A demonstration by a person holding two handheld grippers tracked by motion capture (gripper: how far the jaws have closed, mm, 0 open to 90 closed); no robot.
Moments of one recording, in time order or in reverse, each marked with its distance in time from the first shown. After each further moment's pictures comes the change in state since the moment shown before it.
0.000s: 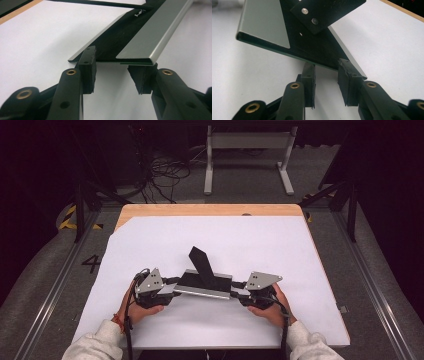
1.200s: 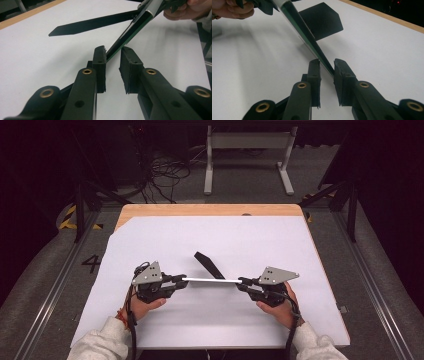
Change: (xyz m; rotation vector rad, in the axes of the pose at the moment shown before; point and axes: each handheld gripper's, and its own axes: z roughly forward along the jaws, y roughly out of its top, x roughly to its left) left arm 0.010 0.016 -0.001 -0.114 -0.090 -0.074; right arm -0.011 0.003 -0.027 -0.082 -0.037 0.112
